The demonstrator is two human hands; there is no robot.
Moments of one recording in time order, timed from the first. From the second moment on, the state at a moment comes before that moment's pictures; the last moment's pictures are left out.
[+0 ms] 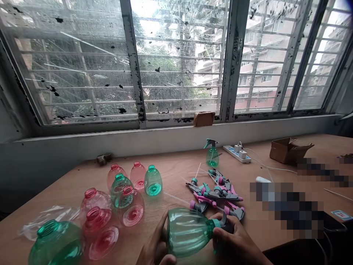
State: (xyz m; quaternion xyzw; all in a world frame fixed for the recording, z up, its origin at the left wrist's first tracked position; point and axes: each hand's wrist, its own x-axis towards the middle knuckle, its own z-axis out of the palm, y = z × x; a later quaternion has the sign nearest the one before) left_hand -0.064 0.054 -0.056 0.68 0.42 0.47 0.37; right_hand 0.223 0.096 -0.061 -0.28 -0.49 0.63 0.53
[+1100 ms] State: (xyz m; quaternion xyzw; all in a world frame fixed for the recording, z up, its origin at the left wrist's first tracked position) left_hand -0.060 0.055 -0.055 0.65 0.46 0.46 0.40; right_hand 0.224 0.098 -0.052 -0.30 -0.48 0.62 0.54
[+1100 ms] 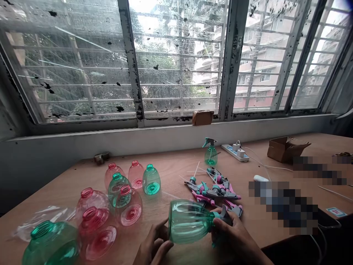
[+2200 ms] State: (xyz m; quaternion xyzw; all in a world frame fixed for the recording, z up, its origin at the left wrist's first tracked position) left_hand -0.060 0.053 -0.055 0.67 0.42 0.51 0.34; right_hand 0.226 0.097 -0.050 -0.31 -0.52 0.62 0.49
